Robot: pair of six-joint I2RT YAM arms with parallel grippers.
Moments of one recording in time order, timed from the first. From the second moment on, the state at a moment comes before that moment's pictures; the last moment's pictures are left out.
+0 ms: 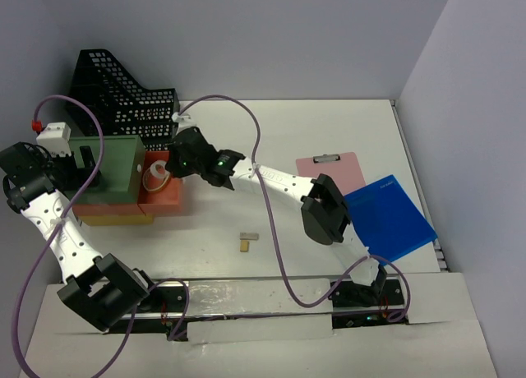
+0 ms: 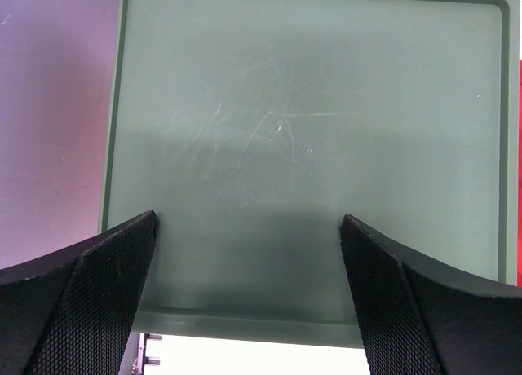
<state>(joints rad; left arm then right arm) 0.70 1.16 1.17 -0.72 0.49 0.42 1.03 2.23 2.03 -0.25 0.11 0.58</state>
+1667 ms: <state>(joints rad) 0.70 1.31 1.32 -0.78 0.47 0.36 0.75 2.05 1.41 0.40 -0.49 1.00</state>
